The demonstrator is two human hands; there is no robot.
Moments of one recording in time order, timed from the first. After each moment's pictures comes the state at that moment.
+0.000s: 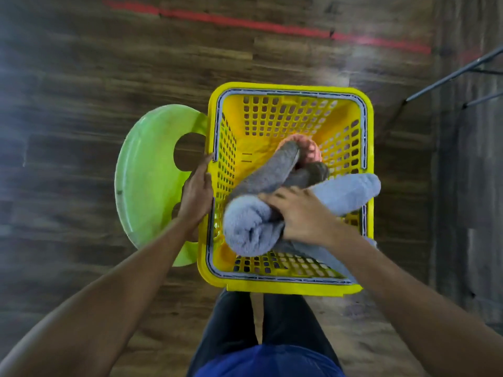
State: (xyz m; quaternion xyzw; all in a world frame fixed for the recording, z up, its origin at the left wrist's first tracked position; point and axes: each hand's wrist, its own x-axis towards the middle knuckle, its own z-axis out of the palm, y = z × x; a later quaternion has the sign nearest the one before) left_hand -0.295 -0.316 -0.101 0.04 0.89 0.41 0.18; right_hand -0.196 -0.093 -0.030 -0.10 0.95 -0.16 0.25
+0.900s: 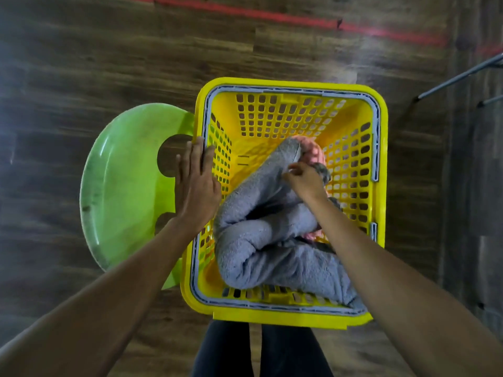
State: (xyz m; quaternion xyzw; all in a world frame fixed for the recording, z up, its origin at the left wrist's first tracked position) left_hand -0.317 -0.281 -0.130 0.17 0.97 0.14 0.08; right_hand -0.272 -0.039 -0.154 0.36 0.79 -0.45 0.21
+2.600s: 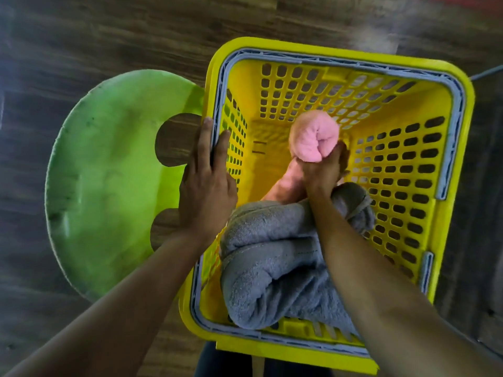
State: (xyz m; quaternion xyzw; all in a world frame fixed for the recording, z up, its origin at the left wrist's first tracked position) left_hand -0.319 -0.271 -0.141 0.13 0.98 0.16 0.08; right_hand -0.301 -0.054 -0.266 0.45 0.80 -0.40 -0.05
